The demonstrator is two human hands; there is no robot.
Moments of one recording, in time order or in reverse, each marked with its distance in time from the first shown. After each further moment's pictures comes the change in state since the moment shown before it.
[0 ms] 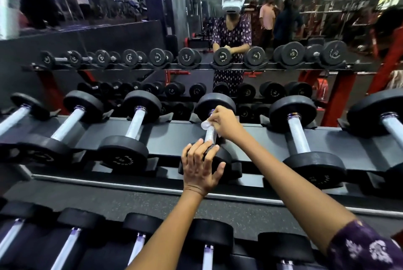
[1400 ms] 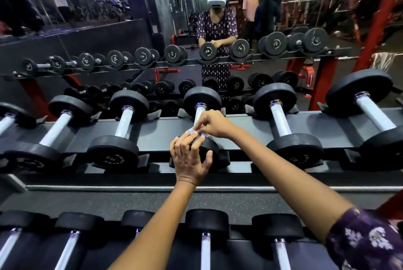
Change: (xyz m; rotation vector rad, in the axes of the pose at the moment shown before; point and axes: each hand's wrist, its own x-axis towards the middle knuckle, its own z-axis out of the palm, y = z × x) left_hand 0.003 0.005 -0.004 -0.054 -0.020 -0.064; right_hand -0.032 -0.010 -0.017 0.141 -0.212 -0.010
